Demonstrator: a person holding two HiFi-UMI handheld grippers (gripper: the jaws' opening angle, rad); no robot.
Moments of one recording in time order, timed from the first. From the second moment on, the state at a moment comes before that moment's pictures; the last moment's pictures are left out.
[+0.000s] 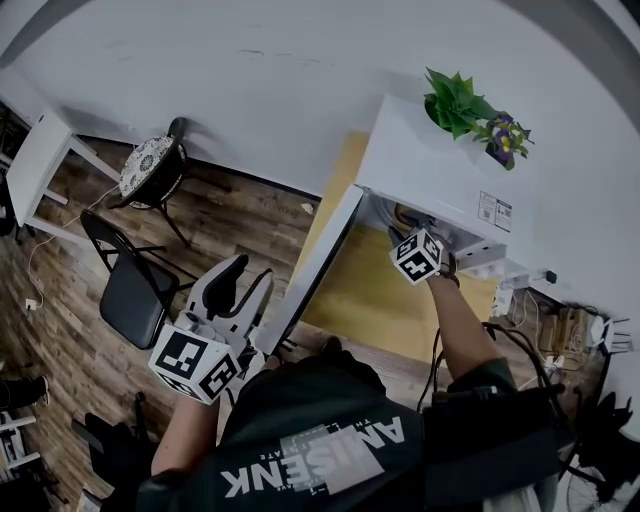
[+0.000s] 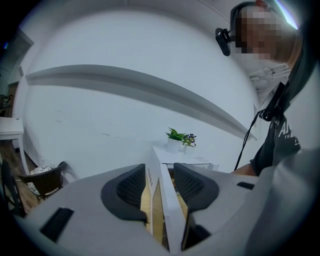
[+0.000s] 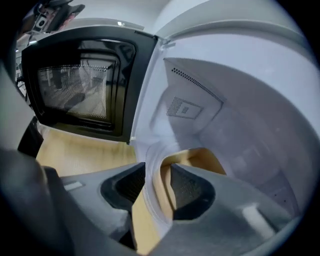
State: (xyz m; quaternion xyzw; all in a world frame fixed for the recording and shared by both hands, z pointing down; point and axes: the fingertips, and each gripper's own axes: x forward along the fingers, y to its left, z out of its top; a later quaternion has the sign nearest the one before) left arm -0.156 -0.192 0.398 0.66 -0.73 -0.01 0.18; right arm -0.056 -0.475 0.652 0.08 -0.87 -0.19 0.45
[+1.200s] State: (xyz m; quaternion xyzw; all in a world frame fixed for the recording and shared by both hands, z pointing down) left arm -0.169 -0.184 0.398 0.68 -0.71 -0.02 0.19; right arm -0.051 -0.432 0.648 0.06 -0.85 -0.20 0.48
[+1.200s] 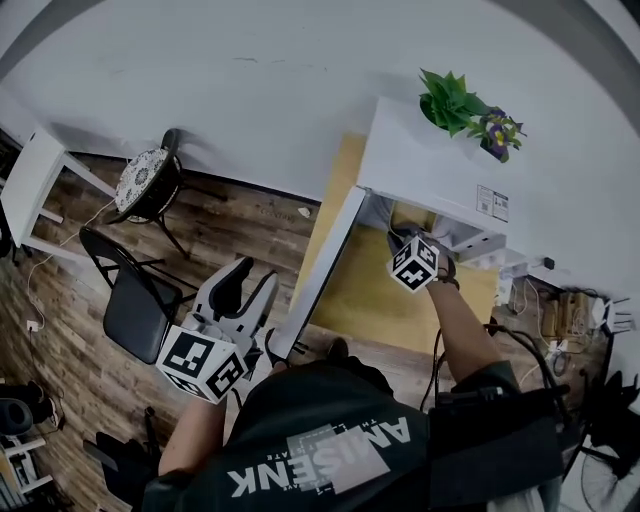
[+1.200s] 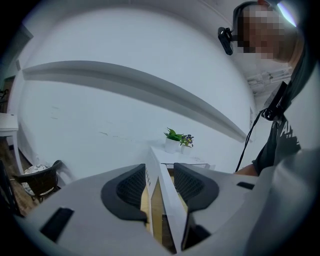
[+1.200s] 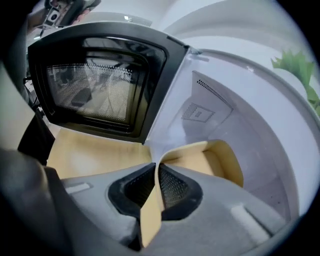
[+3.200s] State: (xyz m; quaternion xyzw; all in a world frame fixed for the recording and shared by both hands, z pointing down) left arm -0.154 -0.255 0.363 0.81 -0.57 -0.02 0.13; right arm 0.023 -0.284 0.390 0.21 -0.92 -0.06 0.32
